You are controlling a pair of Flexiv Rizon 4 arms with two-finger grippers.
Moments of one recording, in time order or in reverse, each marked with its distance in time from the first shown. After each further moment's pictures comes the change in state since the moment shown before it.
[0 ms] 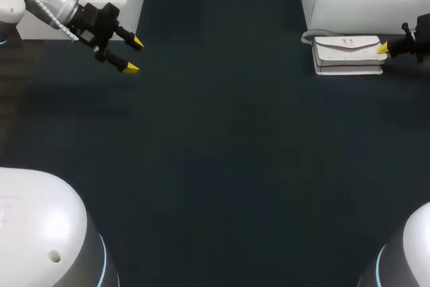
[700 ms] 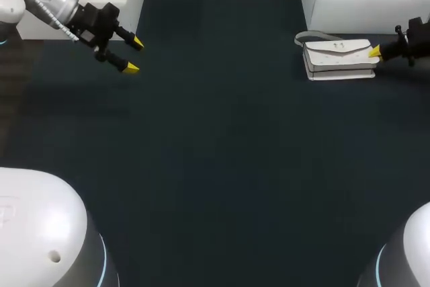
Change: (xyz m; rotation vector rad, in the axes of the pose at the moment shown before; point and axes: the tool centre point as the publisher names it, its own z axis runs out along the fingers) left arm 0.000 0.000 0.000 0.000 0.000 0.000; right arm 0.015 -0.021 0.014 0.062 0.045 0.003
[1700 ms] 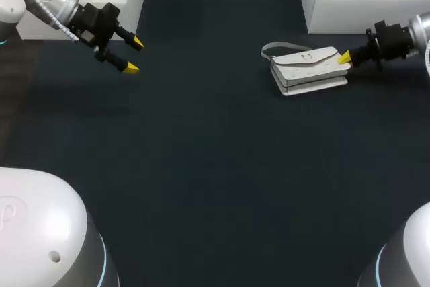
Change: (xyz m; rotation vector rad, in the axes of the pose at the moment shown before) left arm 0.000 0.000 0.000 0.000 0.000 0.000; right arm 0.059 -0.058 0.068 0.222 0.083 -0.025
